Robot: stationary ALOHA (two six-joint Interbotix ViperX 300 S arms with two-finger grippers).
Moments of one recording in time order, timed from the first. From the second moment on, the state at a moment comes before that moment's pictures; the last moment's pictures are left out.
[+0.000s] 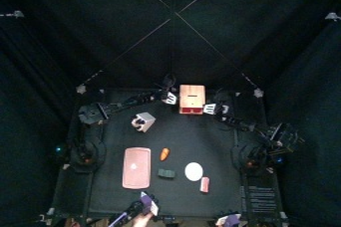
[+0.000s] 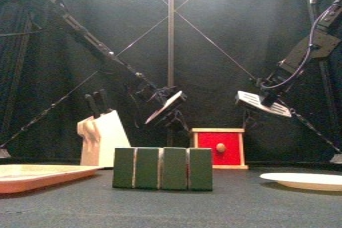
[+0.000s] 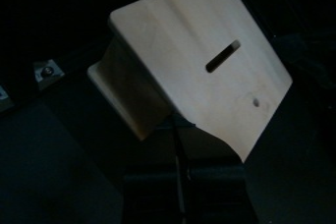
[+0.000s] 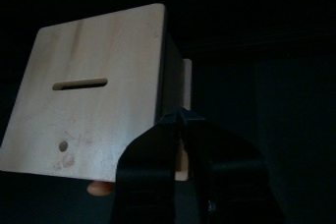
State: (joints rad) left arm 0.62 0.44 0.04 -0.75 0.20 0.25; right arm -0.69 -0.14 0.90 -1.81 0.42 2.55
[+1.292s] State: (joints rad) left arm 0.50 0.39 0.04 -0.64 0.44 0.25; right arm -0.56 -0.35 1.06 -1.74 0.33 2.55
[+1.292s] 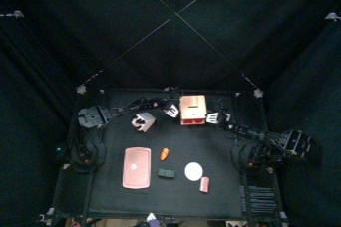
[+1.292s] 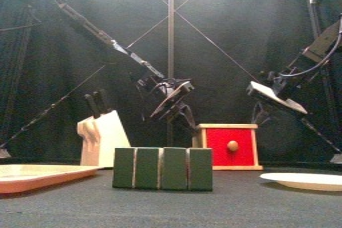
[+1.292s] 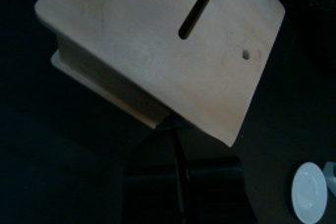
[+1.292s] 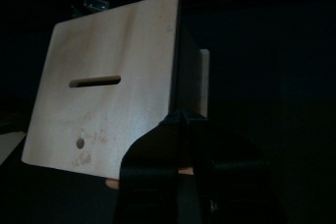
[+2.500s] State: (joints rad) left arm 0.38 0.32 0.14 -0.64 0.45 0.25; right arm -0.33 -0.42 1.12 -1.65 0.29 2.54
